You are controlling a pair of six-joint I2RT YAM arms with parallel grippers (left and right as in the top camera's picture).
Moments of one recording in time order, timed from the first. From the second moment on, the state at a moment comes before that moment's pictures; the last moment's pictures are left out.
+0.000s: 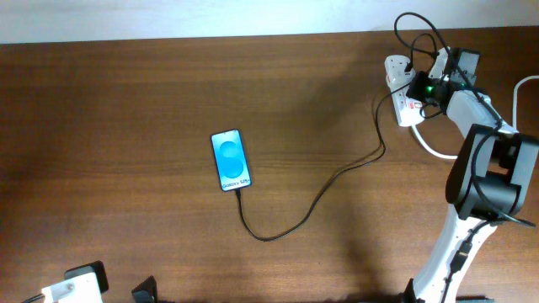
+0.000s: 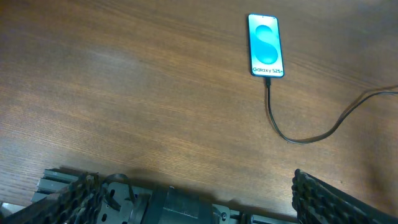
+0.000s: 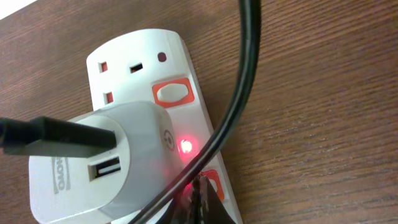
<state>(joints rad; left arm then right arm) -0.10 0.44 1.29 -1.69 -0.09 -0.37 -0.27 2.28 1.62 -0.25 -0.25 0.15</state>
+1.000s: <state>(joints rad) -0.10 0.44 1.29 -1.69 -0.09 -0.37 -0.32 2.28 1.65 -0.36 -0.33 0.34</state>
